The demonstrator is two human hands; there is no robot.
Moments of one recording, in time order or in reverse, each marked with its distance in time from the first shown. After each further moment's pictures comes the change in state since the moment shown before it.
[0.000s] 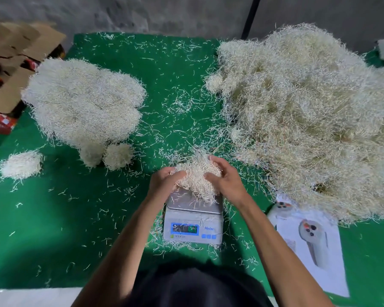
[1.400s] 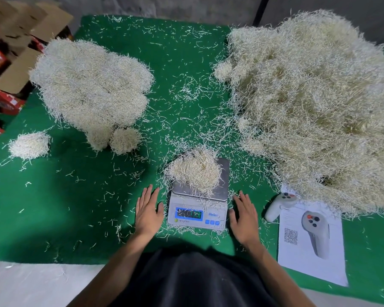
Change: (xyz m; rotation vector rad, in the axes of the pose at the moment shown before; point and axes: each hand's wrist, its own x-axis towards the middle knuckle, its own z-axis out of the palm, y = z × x) left_hand -0.048 -0.158 -0.035 0.723 0.093 0.167; right_hand -0.081 0.176 -0.002 -0.886 0.256 0.055
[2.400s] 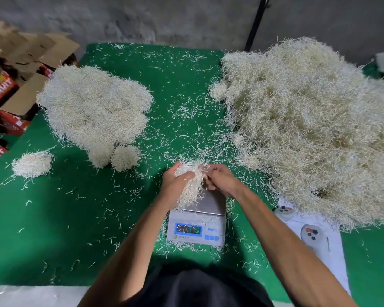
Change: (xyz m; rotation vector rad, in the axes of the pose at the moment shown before) left_hand 0.069 0.155 -0.068 -0.889 -0.103 -0.137; right_hand 0.123 -0.142 -0.101 0.914 -0.512 0.168
